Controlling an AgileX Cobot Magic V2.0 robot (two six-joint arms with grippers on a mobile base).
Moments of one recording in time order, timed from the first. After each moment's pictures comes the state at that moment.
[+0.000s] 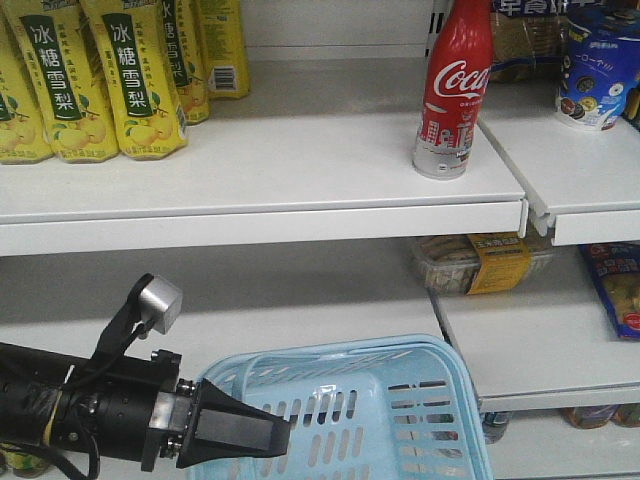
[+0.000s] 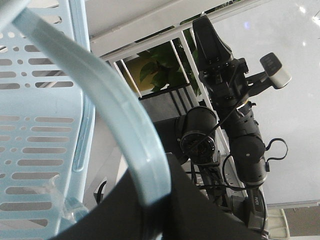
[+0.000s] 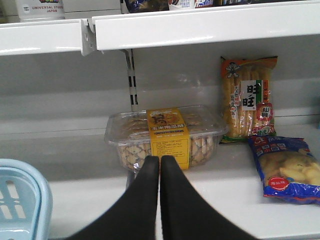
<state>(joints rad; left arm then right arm) -0.32 1.40 -0.59 1.59 -1.16 -2.12 0.03 -0.01 0.03 0.04 0.11 0.05</state>
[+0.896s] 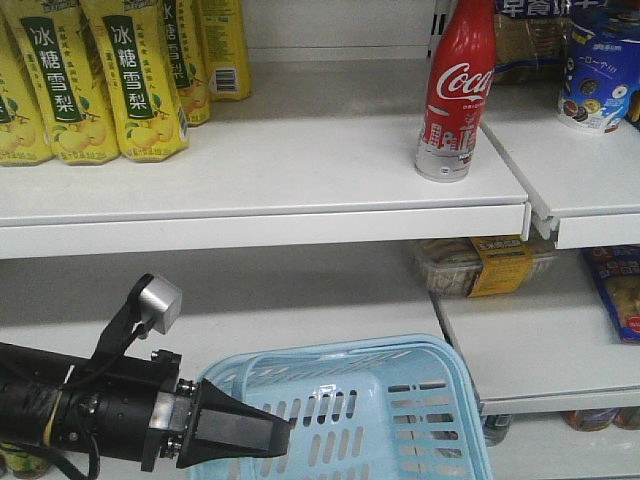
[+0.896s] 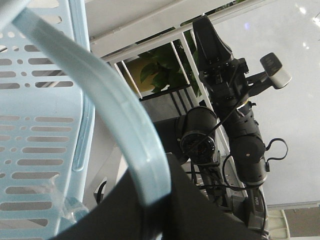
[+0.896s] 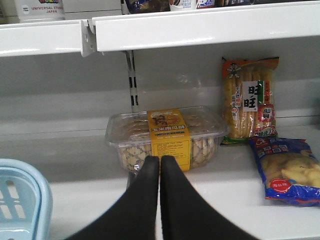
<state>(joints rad) -0.32 1.40 -0.59 1.59 -1.16 -2.12 0.03 -0.01 0.03 0.04 0.11 0.05</state>
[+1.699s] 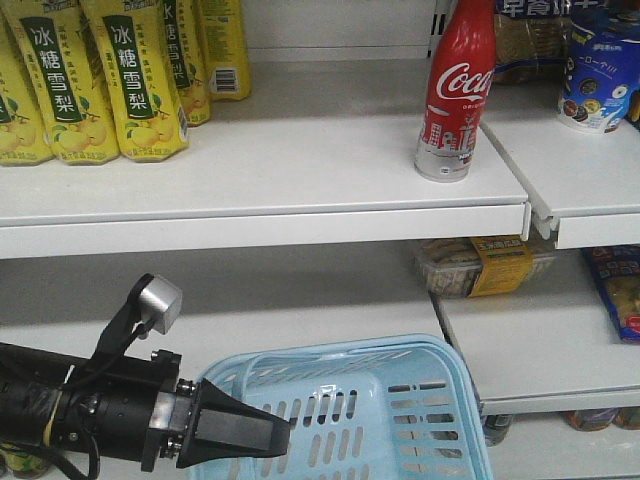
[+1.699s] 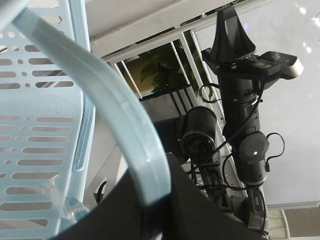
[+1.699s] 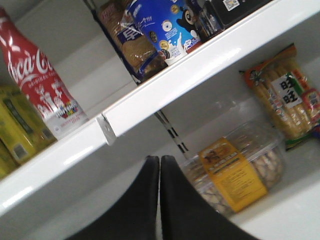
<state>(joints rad) -0.32 1.40 -0.59 1.59 -1.16 -2.12 0.03 -0.01 0.03 0.47 -0.07 0.21</state>
